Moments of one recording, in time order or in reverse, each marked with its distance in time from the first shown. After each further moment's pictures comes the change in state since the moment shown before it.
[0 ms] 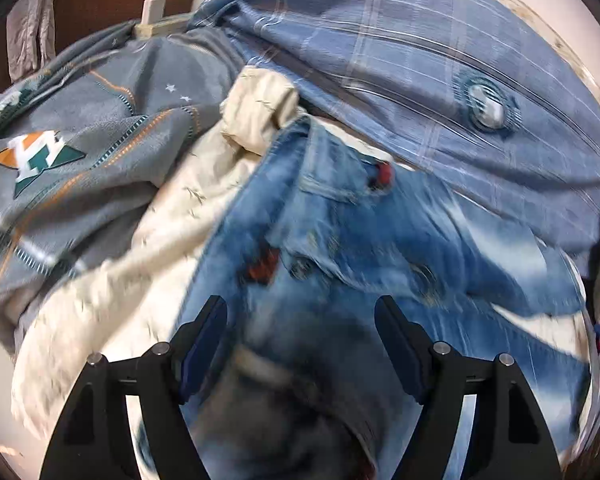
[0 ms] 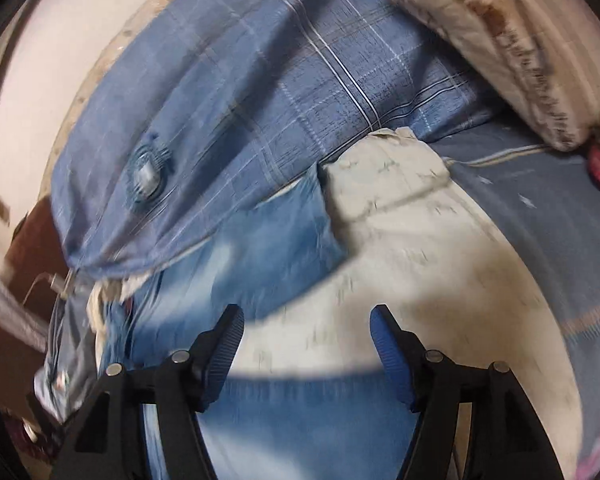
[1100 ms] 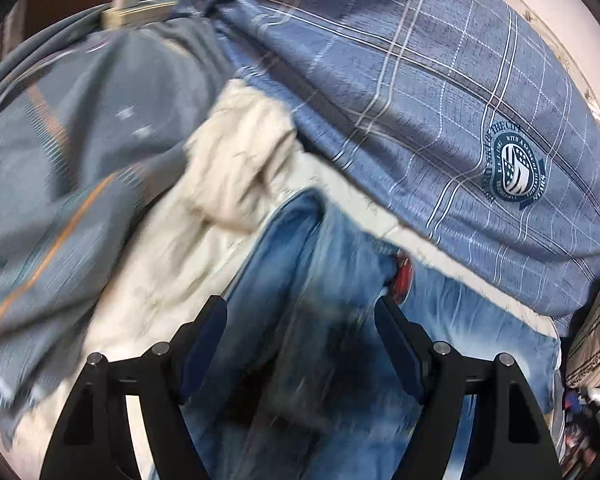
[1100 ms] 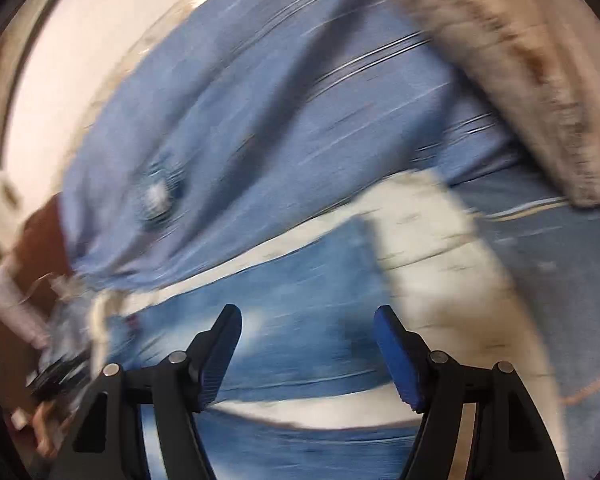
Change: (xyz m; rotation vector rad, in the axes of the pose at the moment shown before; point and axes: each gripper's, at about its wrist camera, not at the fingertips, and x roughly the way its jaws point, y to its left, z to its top) left arm 0.055 -0.002 0.103 -0.079 0.026 -0.084; right arm 0.012 0.010 0.009 -0.146 -0.020 0.117
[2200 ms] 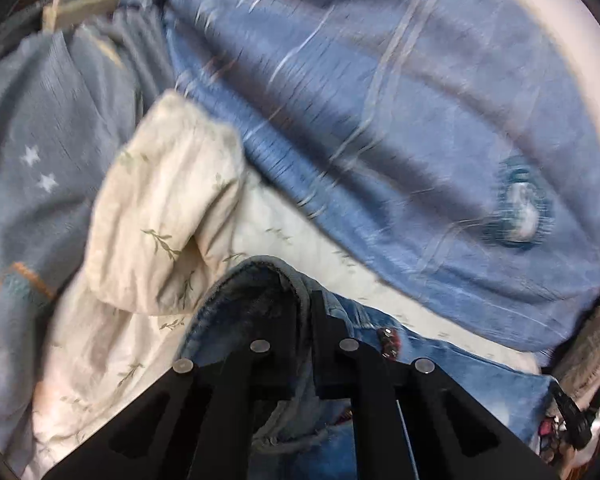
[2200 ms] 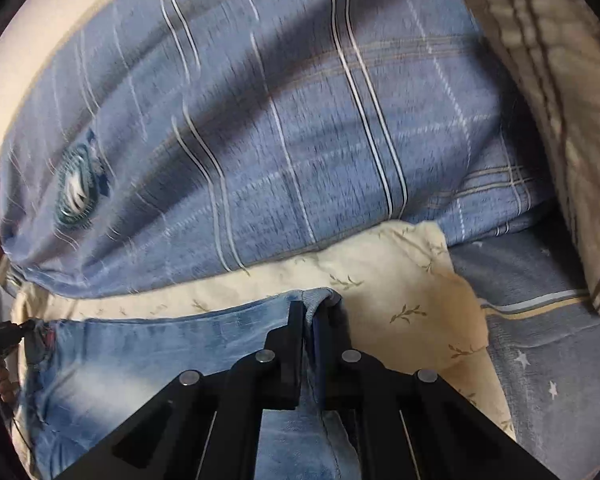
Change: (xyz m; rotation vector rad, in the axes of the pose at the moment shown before) left arm 0.033 -0.011 0.049 -0.026 -0.007 -0.116; right arm 0.070 0.001 0.077 -0.121 -0.054 -0.272
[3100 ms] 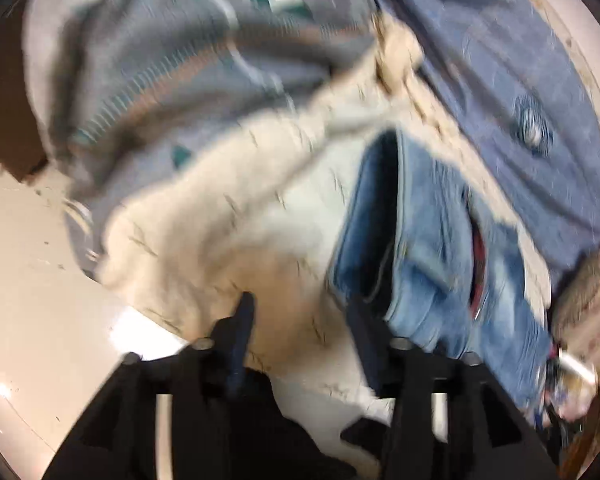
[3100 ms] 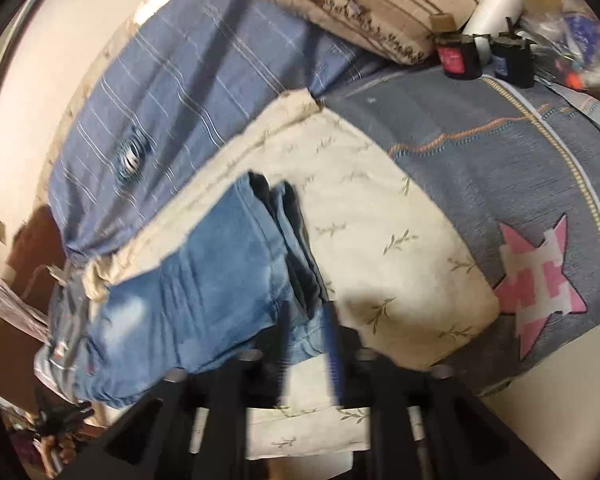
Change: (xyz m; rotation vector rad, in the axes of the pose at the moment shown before) left arm -0.200 0.144 -0.214 -0.192 0.148 0.141; right arm -0.214 -0.098 -0.240 0.352 0.064 0.115
